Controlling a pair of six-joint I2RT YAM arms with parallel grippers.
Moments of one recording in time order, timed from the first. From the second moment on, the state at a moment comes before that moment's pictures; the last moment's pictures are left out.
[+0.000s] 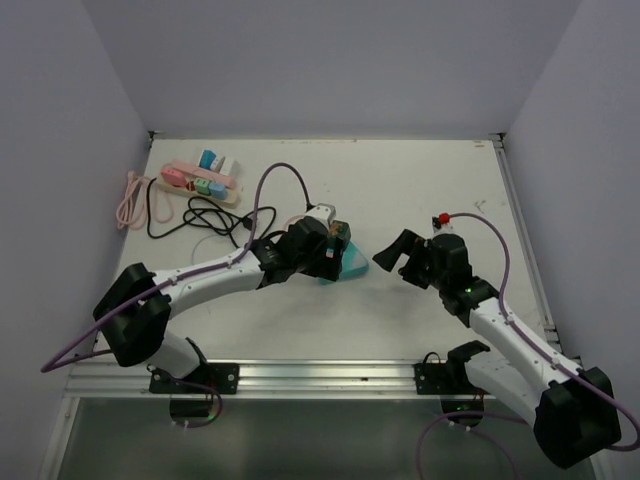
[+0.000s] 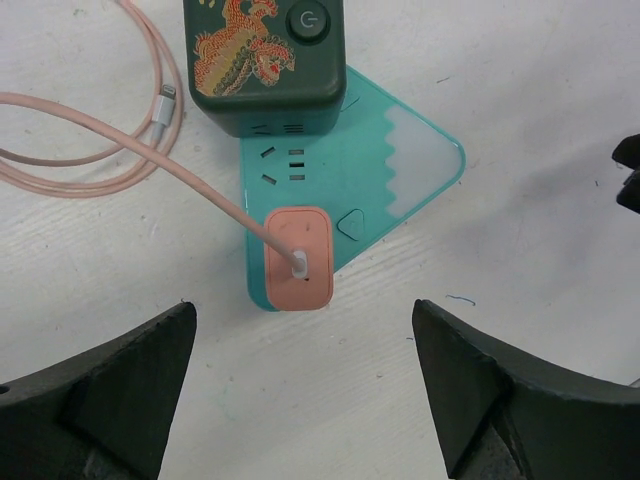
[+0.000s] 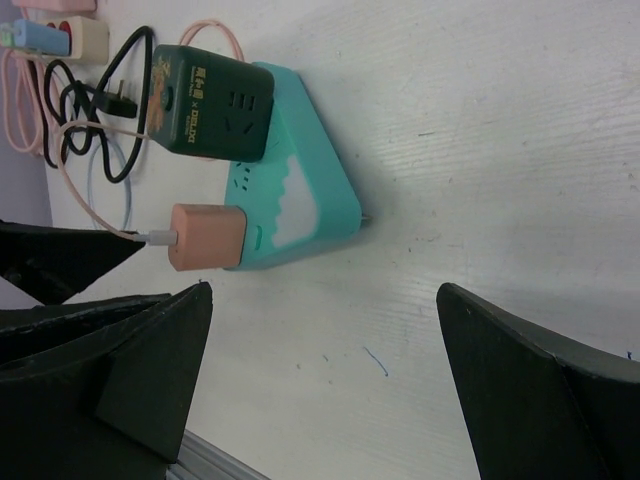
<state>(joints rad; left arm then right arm) -0.89 1.51 0.98 -0.27 -0.18 -0.52 0.37 0.90 0.45 -0.13 -0.13 0.82</state>
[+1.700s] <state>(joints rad) -0.86 1.72 1.08 -0.26 -0.21 -0.51 0.37 1.15 0.44 0.08 -0.21 0.80</state>
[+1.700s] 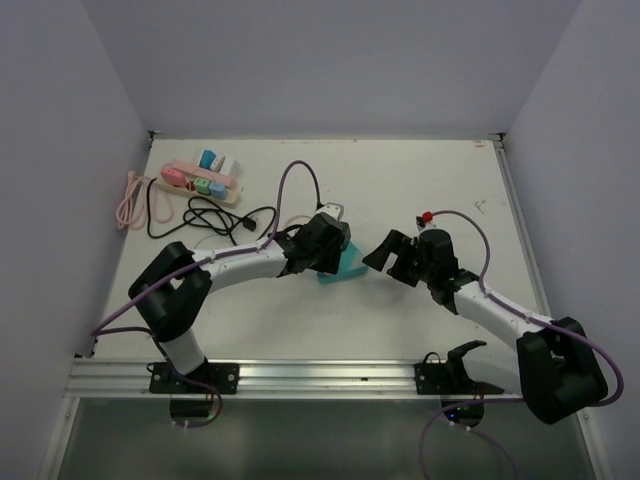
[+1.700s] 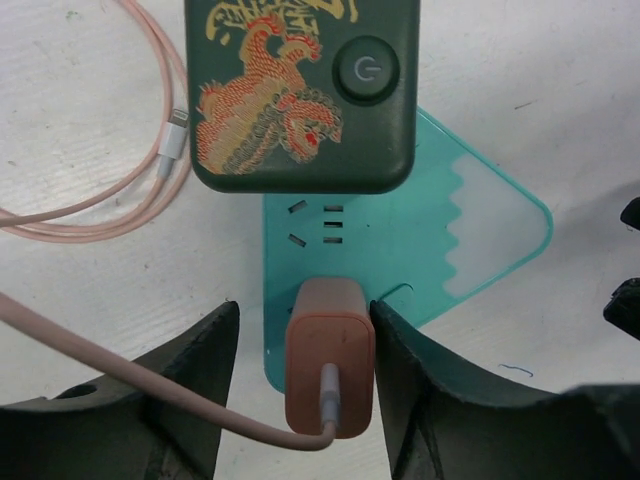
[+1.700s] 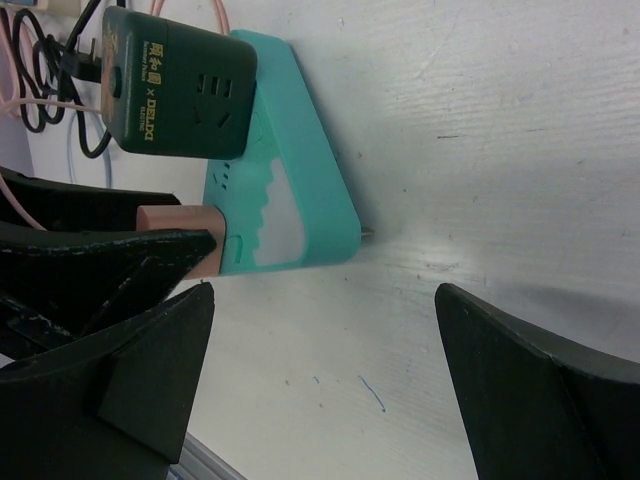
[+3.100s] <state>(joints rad) -0.84 1.82 1.23 -0.29 -0.10 -0.81 0.45 1.34 0.31 0.50 -0.14 1.07</state>
